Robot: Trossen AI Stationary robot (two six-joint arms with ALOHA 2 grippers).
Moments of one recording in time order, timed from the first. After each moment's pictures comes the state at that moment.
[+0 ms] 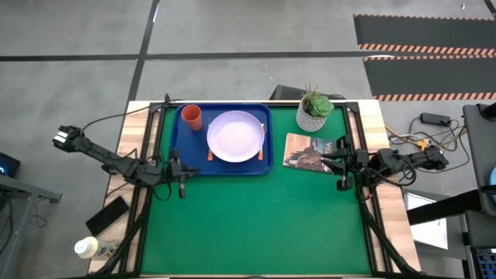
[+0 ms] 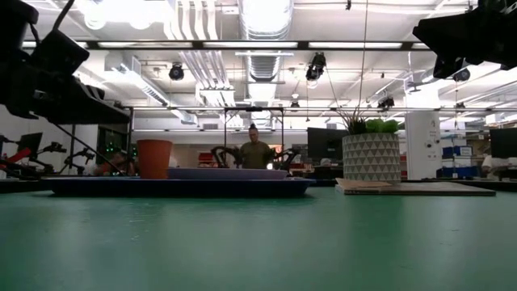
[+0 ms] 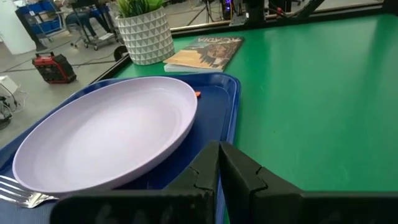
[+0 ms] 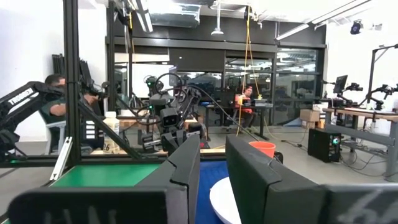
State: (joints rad) left arm -0.39 0.53 0.00 0.17 -0.64 -0.04; right arm 0.20 0.04 0.01 0.29 0.27 -0.11
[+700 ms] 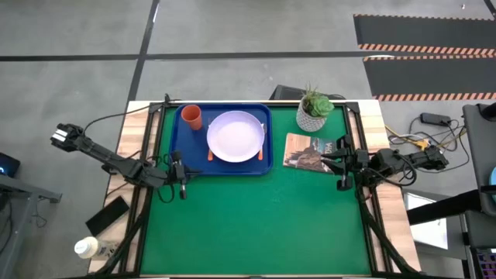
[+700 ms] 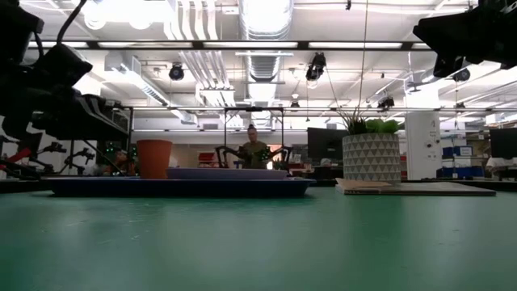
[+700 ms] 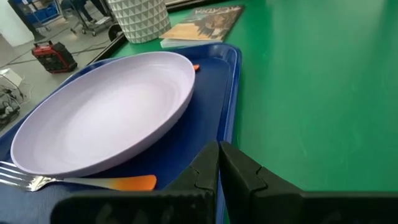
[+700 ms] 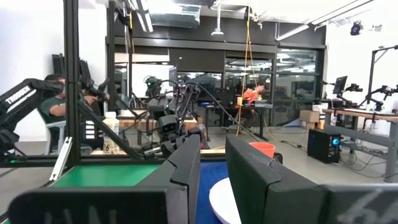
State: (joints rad) left arm -0.39 0.60 0.00 0.17 -0.64 -0.04; right arm 0.20 0.04 0.02 0.29 0.27 -0.11
